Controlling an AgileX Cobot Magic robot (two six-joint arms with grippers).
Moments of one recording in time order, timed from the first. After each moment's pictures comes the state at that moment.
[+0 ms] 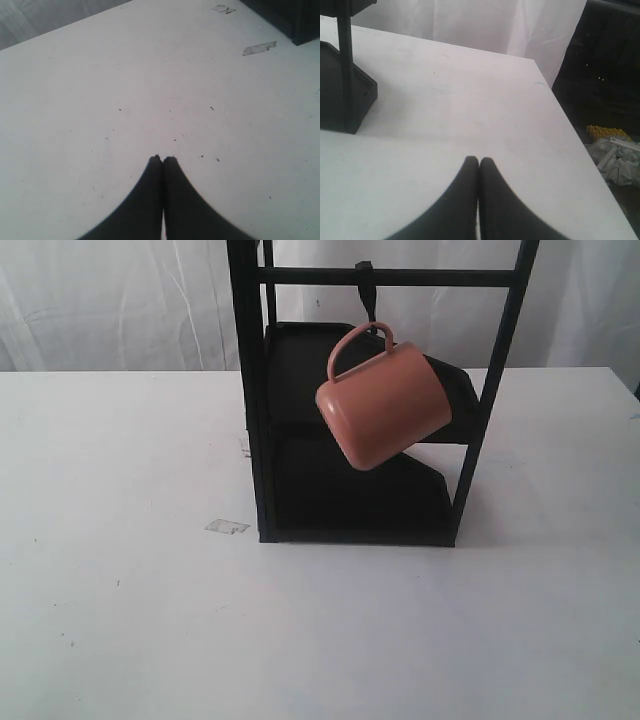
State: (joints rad) left arm 0.01 0.00 0.02 -0.16 0.42 0.42; right arm -0.05 0.01 0.00 -0.05 0.31 -0.12
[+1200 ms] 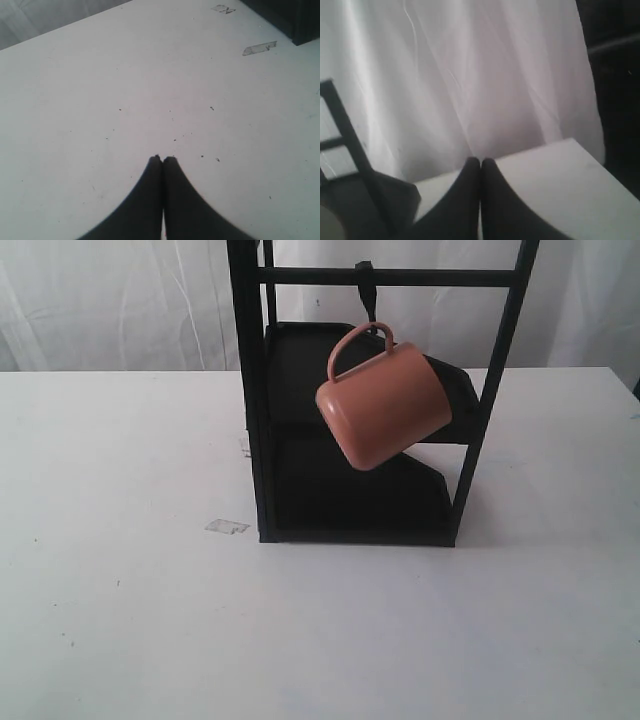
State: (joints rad) left arm 0.01 0.00 0.02 -0.16 0.42 0.42; right arm -0.05 0.44 -0.36 -0.21 -0.04 0.53
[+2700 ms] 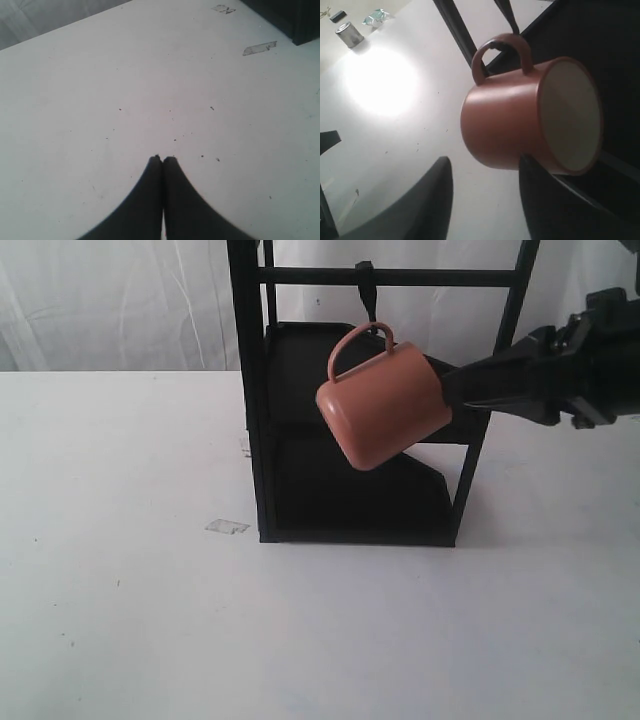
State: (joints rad) left arm 0.01 0.00 0.02 -0.16 0.42 0.42; right arm 0.01 1.21 -0.92 1.17 1.00 -1.14
